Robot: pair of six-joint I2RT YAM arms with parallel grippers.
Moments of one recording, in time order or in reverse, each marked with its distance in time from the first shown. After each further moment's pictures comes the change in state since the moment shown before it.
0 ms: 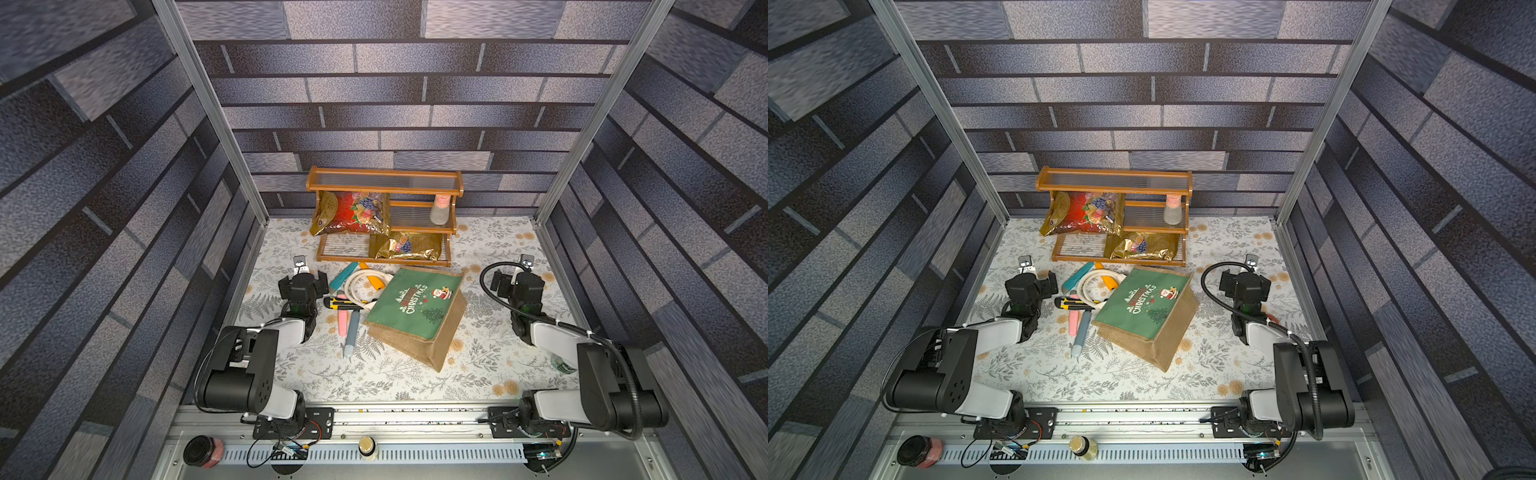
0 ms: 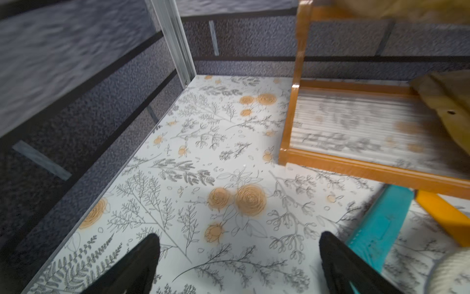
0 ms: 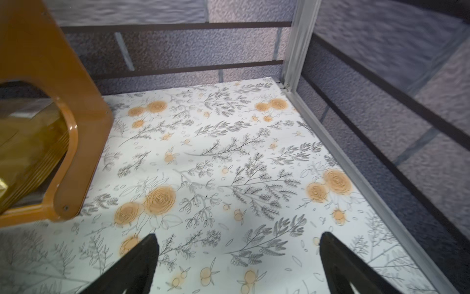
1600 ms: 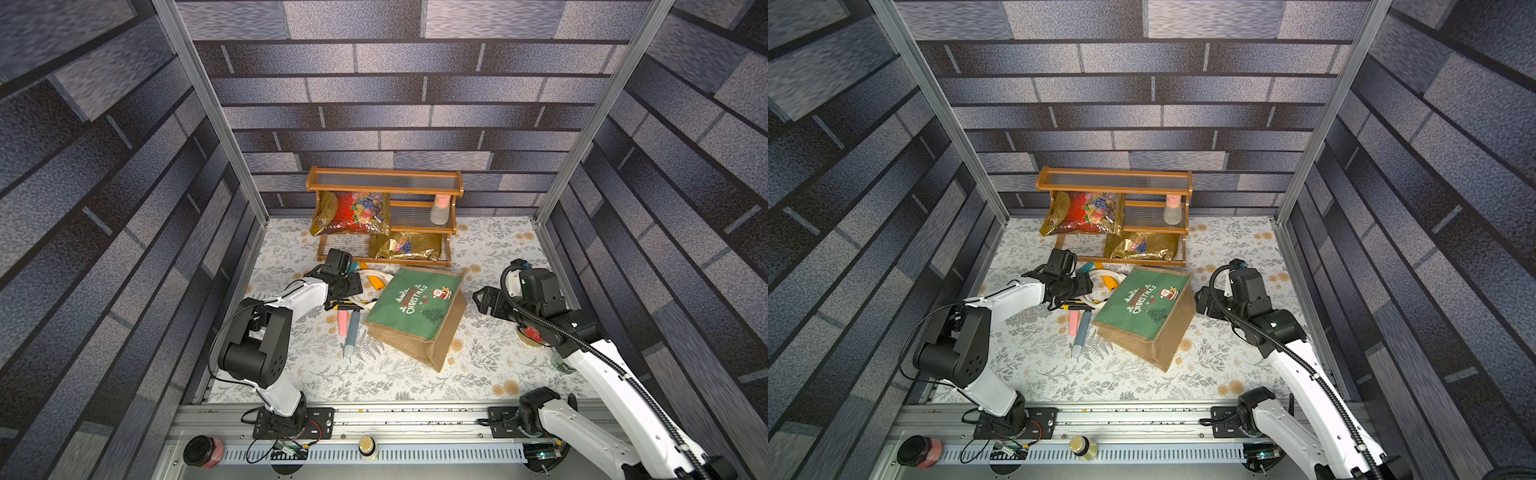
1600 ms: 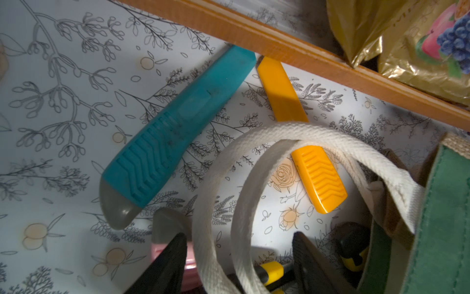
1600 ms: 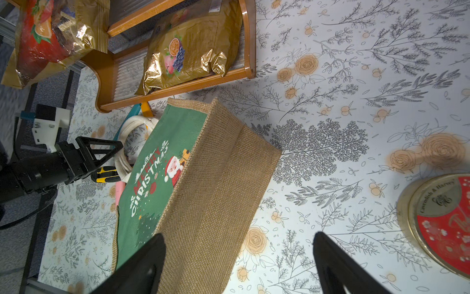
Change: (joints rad) left arm -0.140 0.193 0.464 -0.854 0.467 -0.452; right arm 0.282 -0.465 0.371 -1.205 -0.431 0.394
